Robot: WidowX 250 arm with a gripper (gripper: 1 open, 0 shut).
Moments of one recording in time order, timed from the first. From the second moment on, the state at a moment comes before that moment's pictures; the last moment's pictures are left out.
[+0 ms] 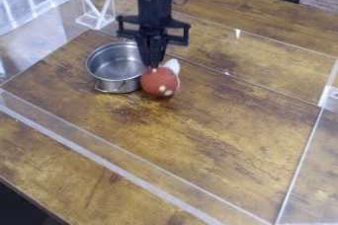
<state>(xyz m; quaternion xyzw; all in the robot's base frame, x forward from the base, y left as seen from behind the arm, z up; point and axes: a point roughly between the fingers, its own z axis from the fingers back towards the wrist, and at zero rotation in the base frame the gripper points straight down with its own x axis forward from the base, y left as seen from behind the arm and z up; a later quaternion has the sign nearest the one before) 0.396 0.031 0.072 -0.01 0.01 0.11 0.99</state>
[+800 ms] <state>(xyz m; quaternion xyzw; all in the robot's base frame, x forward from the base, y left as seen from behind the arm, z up) 0.413 0.020 0.104 -0.02 -0.02 0.00 1.00</state>
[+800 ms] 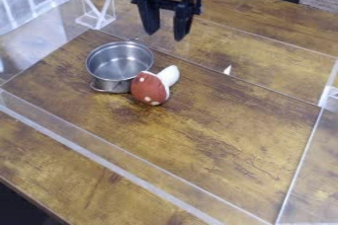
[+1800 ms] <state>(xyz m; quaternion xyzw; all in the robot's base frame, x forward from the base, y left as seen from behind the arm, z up) 0.412 0.006 0.057 -0.02 0.01 -0.02 1.00</state>
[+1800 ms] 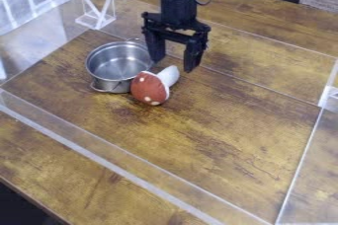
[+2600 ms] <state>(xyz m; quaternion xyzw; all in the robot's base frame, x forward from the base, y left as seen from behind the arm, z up) 0.418 0.030 0.049 -0.03 0.00 0.00 1.00</state>
